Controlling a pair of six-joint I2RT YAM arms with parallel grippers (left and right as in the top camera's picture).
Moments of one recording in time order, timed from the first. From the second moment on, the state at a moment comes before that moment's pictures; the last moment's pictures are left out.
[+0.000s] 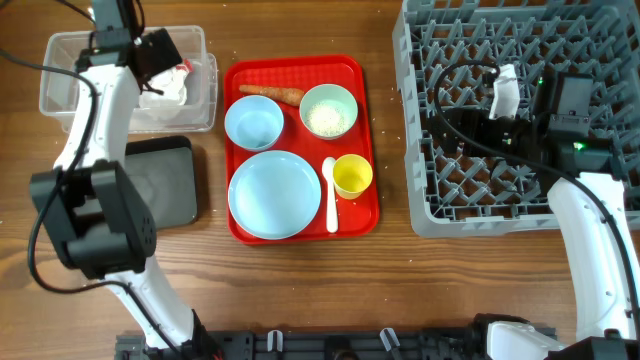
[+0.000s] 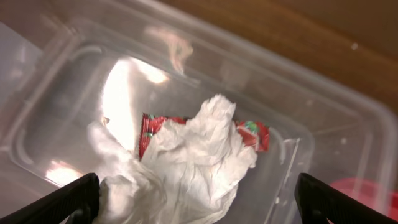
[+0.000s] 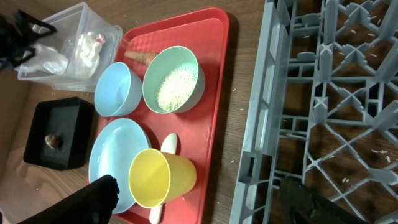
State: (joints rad) left arm 0.13 2.03 1.68 -0.57 -0.17 -0.30; right arm -0.09 1.36 1.12 -0.71 -0.62 0.05
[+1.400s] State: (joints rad) left arm -0.39 1.90 1.72 -0.93 -0.03 -0.39; right arm -0.02 1.36 1.19 -0.70 -0.49 0.11
